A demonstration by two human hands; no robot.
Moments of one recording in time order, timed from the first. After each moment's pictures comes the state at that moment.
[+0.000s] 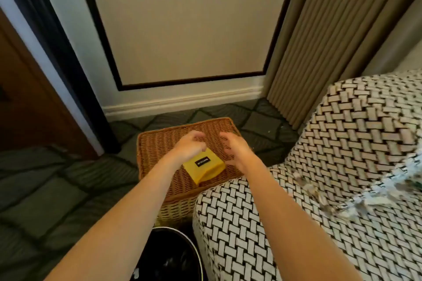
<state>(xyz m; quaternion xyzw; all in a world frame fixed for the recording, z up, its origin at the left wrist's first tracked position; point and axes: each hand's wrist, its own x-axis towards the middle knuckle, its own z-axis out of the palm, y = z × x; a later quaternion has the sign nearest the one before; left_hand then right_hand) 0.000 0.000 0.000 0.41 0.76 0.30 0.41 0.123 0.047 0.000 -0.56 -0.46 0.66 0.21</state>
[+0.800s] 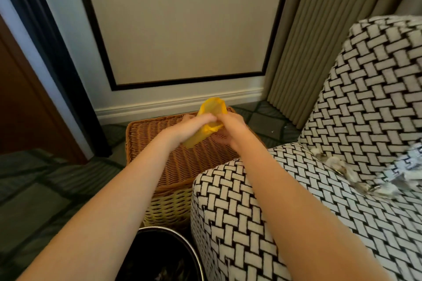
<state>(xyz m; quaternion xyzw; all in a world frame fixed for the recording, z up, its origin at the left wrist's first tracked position) -0.008 0.019 -0.054 0.44 0.72 0.31 0.43 0.109 0.058 -0.049 -0.48 -0.50 0.64 0.32</state>
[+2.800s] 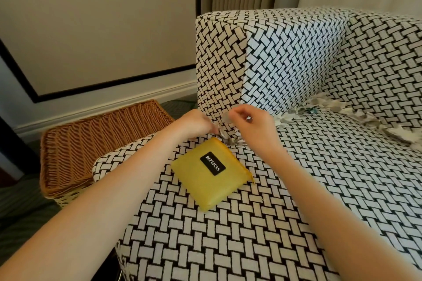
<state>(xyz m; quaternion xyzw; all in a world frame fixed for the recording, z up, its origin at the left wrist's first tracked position) 0.231 -0.005 0.002 0.64 0.69 0.15 0.32 0.377 -0.028 -0.009 -0.50 -0.70 0.26 0.43</state>
